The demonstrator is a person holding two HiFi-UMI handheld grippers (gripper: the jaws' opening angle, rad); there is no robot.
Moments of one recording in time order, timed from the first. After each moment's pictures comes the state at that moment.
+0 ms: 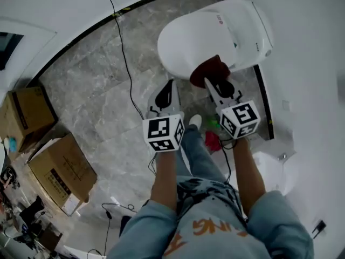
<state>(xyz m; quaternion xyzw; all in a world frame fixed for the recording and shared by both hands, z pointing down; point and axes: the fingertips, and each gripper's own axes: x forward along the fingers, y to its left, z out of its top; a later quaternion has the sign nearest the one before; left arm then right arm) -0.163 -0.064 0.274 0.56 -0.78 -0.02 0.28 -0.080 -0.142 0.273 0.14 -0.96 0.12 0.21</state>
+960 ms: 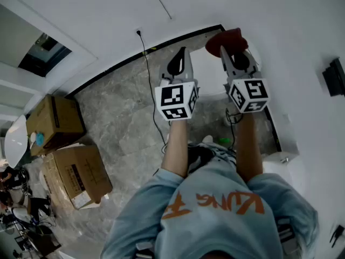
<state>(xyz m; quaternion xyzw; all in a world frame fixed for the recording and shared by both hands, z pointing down) -0.106 -0.077 -0.050 0.60 -0.80 -0.06 0.01 -0.013 -0.160 -0.051 0.22 -0.97 -0.02 -0.03</state>
